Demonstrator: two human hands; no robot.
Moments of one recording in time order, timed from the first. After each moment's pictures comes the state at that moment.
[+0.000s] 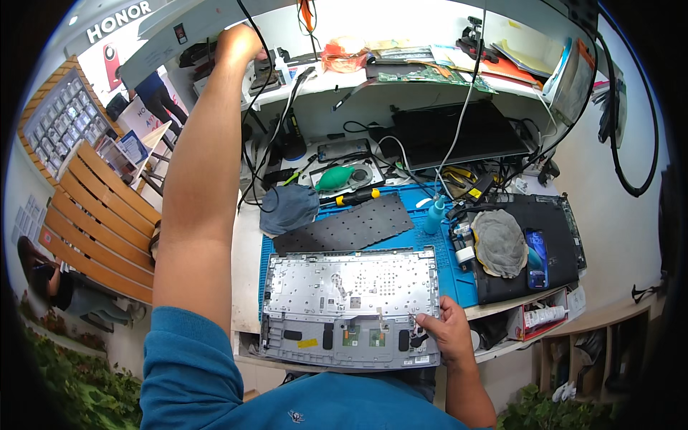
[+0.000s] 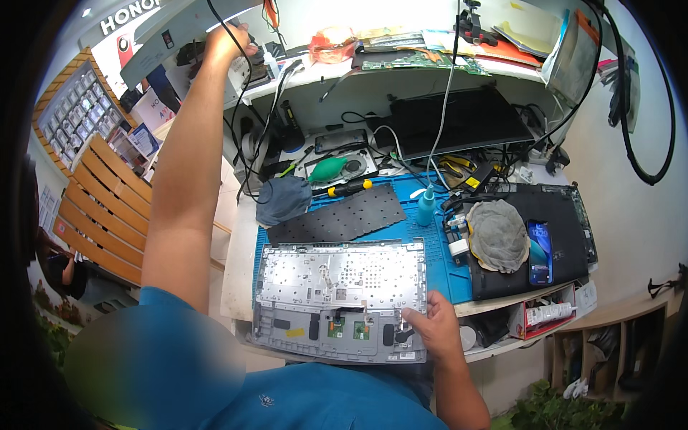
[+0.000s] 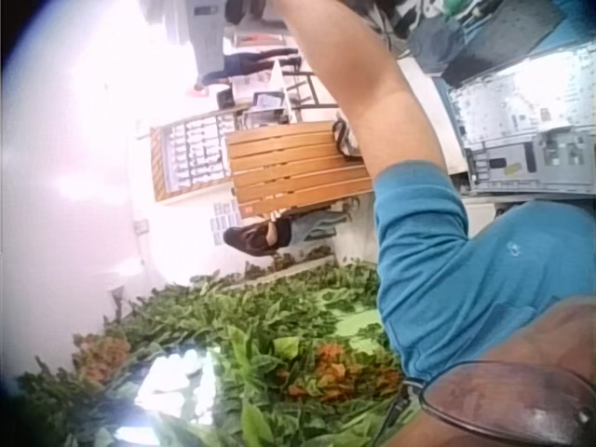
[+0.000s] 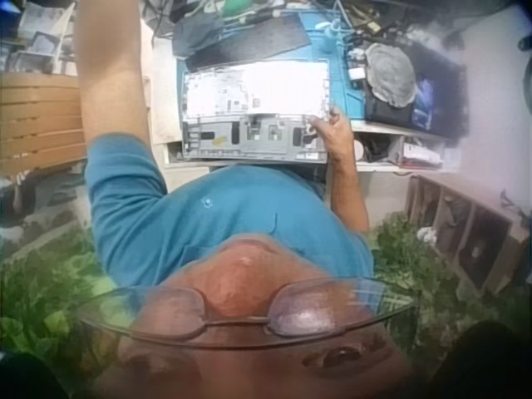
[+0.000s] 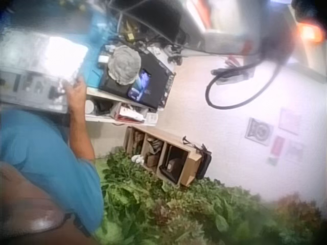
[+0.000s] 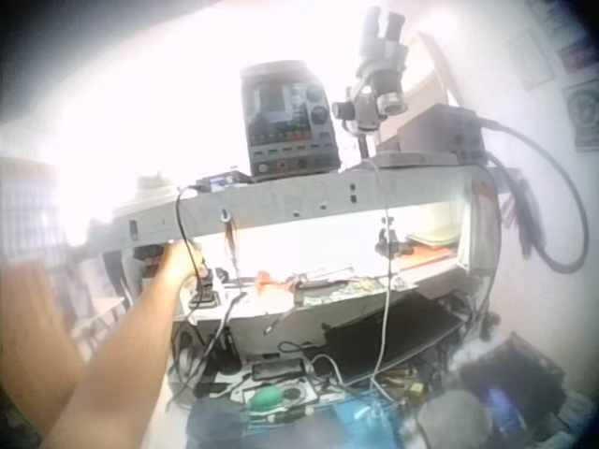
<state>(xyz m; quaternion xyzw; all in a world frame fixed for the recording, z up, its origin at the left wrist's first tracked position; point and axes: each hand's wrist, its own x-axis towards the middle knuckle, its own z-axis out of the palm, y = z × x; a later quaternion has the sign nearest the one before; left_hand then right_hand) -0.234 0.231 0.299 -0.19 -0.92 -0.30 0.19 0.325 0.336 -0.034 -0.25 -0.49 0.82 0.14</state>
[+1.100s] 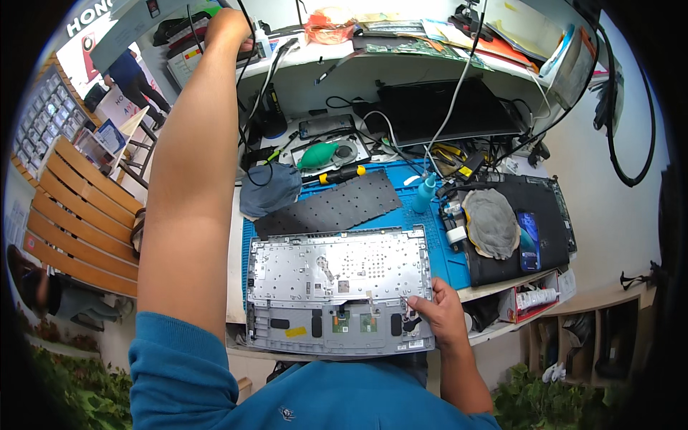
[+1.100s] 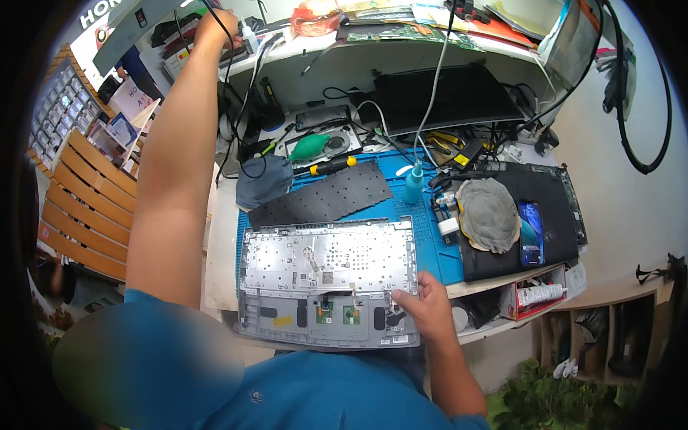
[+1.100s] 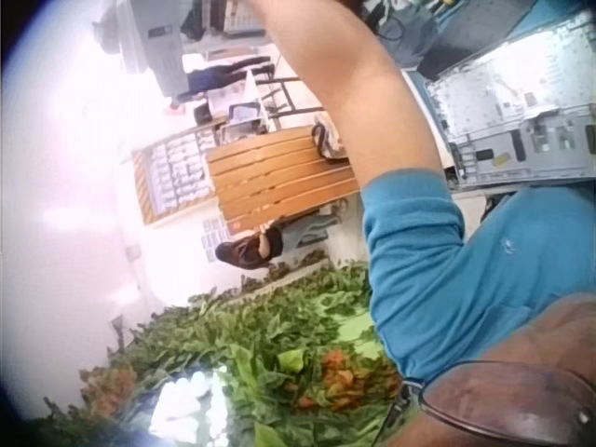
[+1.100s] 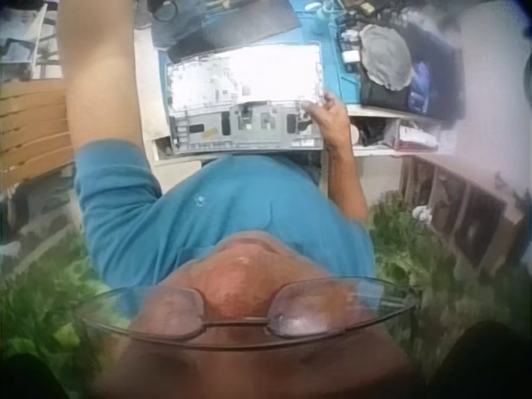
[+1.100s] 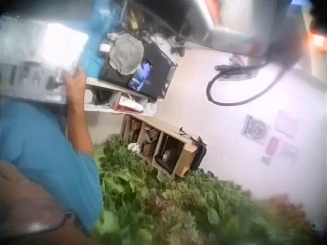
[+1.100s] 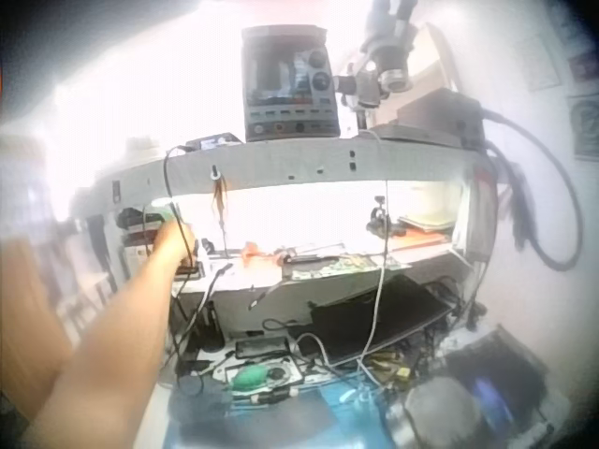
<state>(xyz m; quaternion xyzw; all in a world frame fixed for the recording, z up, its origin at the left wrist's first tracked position) -0.242 0.252 0.260 -0.15 -0.88 -0.41 0.17 0.327 0.338 -0.032 -0.26 -0.50 0.82 0.12</state>
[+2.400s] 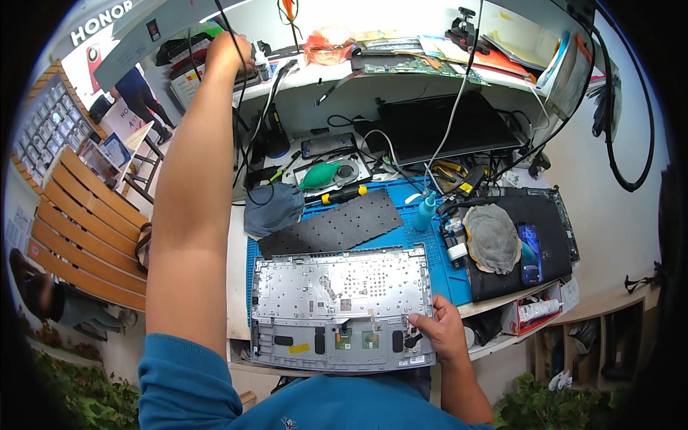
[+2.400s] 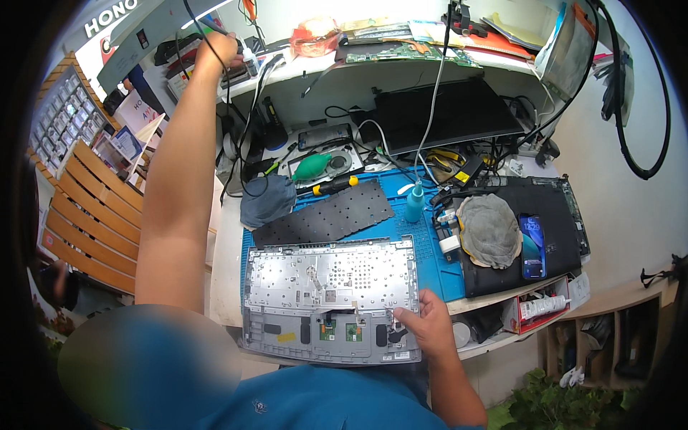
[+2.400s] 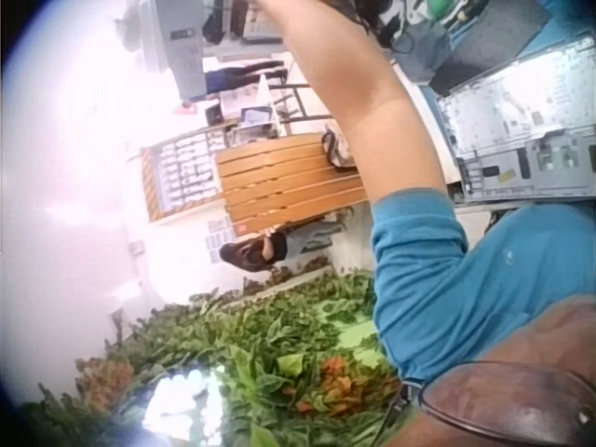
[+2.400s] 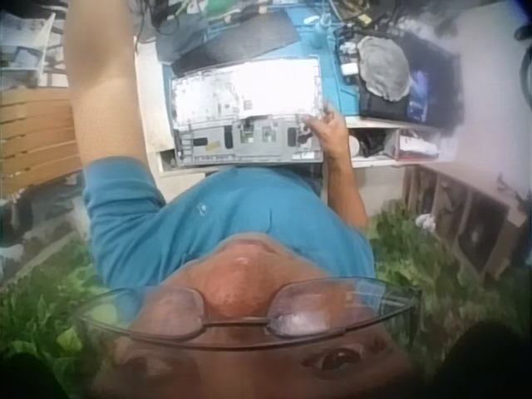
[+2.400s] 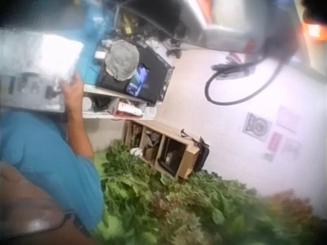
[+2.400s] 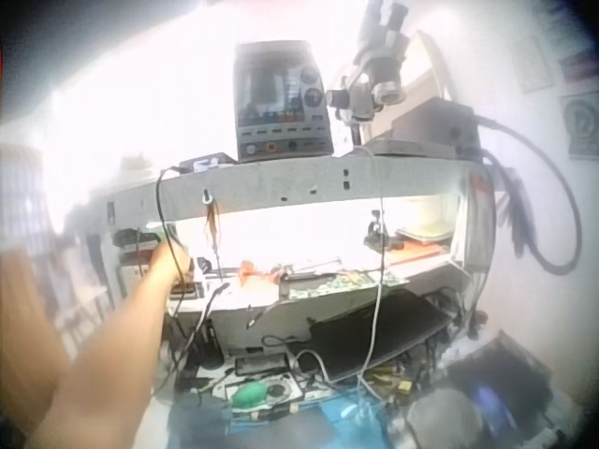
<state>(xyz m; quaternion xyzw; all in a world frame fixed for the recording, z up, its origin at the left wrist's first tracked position) -0.243 0.256 0.258 -0.23 -0.88 -0.40 0.13 0.329 0.336 -0.033 -0.27 -0.49 0.82 0.13</state>
